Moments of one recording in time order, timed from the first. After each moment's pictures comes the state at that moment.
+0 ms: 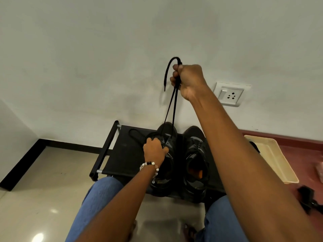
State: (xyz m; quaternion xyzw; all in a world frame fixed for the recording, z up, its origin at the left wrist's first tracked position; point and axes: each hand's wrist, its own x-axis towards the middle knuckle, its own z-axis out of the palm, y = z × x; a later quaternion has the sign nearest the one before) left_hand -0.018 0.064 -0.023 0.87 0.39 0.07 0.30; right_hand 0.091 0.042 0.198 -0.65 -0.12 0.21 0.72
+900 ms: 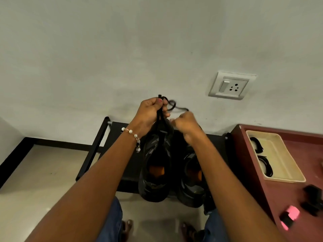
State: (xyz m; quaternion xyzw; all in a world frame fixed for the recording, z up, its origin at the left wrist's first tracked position) left_hand 0.036 0.115 0.050 0.57 0.19 0.18 0.77; right_hand 0.110 0.003 0.029 -0.82 -0.10 0.26 0.50
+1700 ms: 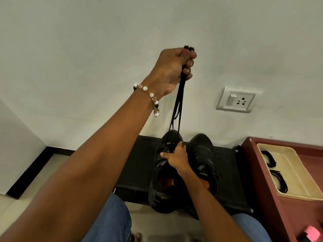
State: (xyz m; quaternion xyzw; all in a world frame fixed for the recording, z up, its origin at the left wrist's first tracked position) left_hand 0.054 0.104 0.218 0.63 0.13 0.24 0.73; right_hand 0.069 0.022 -0.056 -0.84 -0.13 0.29 0.43
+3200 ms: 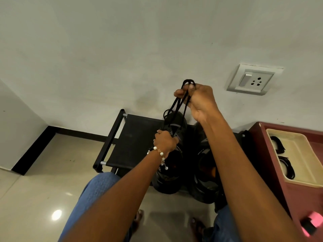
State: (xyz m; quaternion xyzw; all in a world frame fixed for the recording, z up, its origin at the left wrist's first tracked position) left_hand 0.005 0.075 -0.026 0.76 0.44 -0.05 0.48; right_hand 0.102 0.032 0.082 -0.64 -0.12 0.24 0.72
